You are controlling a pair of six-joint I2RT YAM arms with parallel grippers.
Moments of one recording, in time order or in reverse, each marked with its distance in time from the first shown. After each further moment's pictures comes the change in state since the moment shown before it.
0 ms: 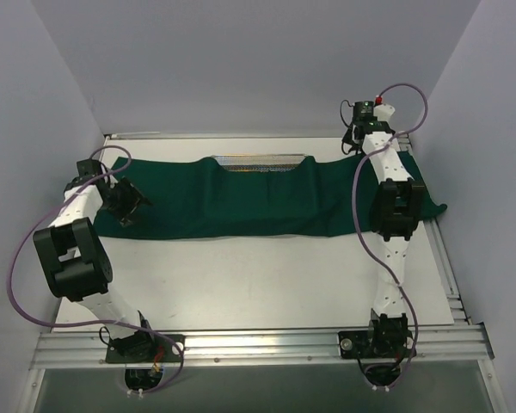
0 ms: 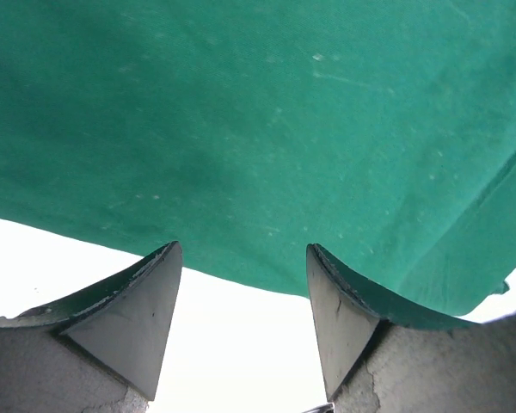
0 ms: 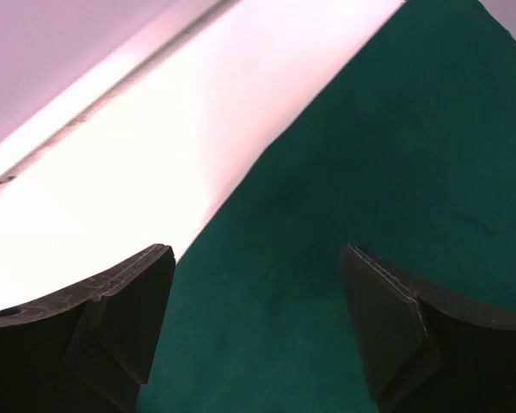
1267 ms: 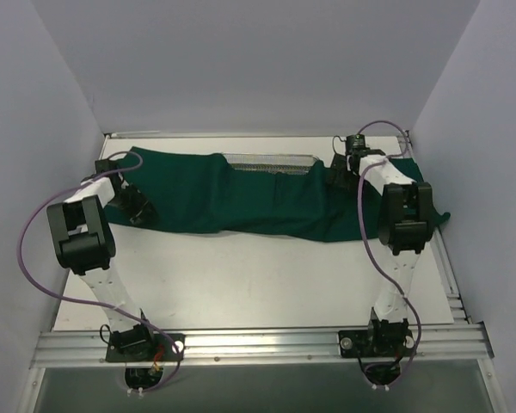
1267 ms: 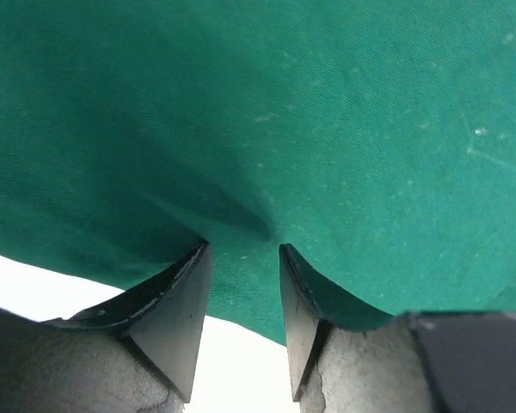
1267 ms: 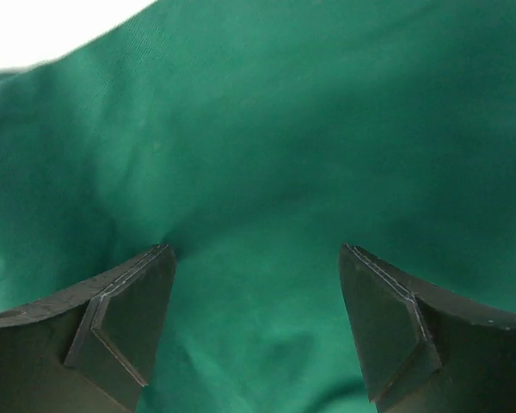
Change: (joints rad) left arm -0.058 0.228 0.093 0.035 -0.116 -0.014; right arm 0.023 -0.279 -0.633 0.097 -0.332 -0.108
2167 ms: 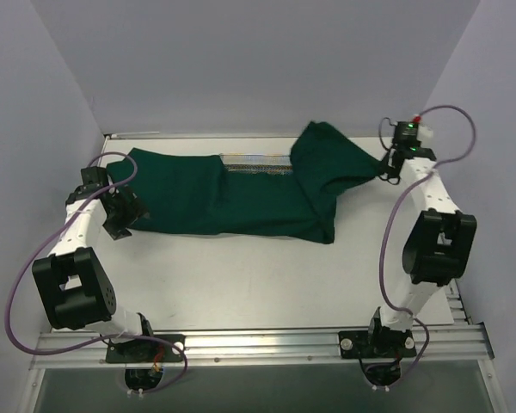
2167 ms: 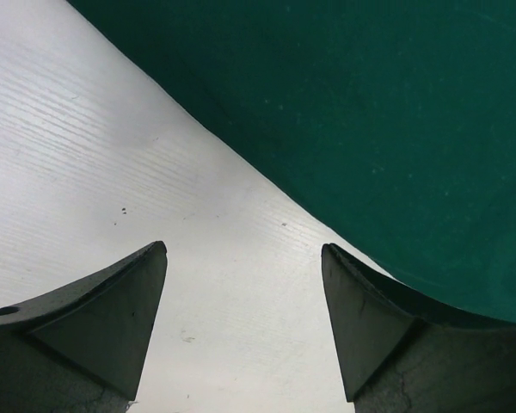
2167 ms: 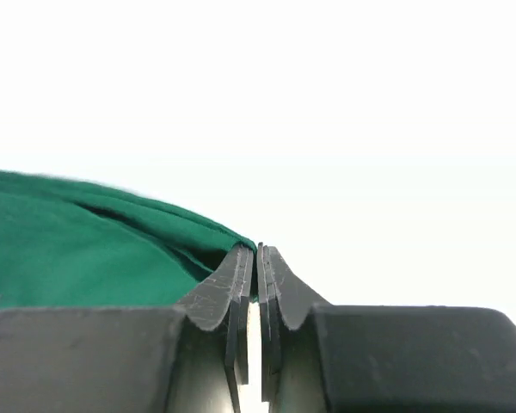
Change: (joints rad) left arm 0.000 -0.467 -0.236 -0.105 -0.137 0.082; right arm -0.091 -0.275 -0.057 0.062 0.079 0.050
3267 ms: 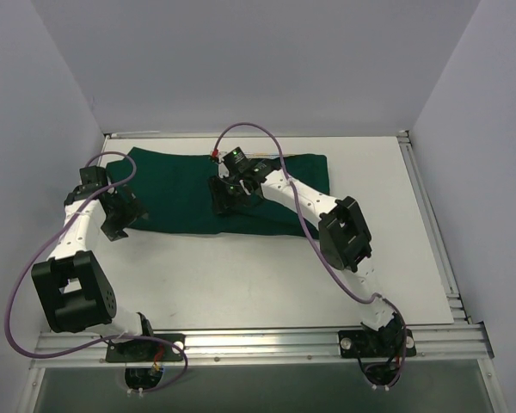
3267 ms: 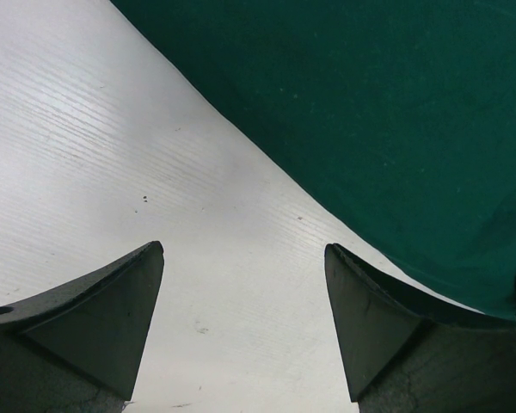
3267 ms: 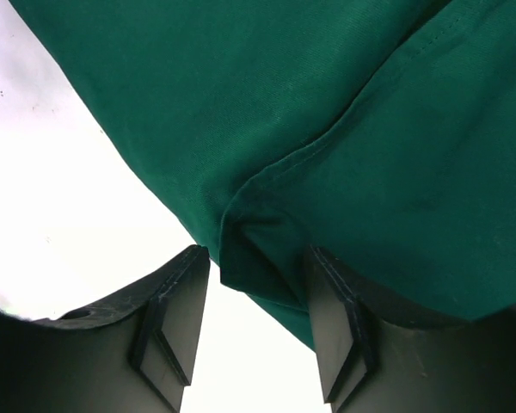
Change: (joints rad) left arm 0.000 -0.024 0.000 -0.026 -0.039 0.008; right arm 0.793 0.418 0.433 -0.122 -0.413 -0.156
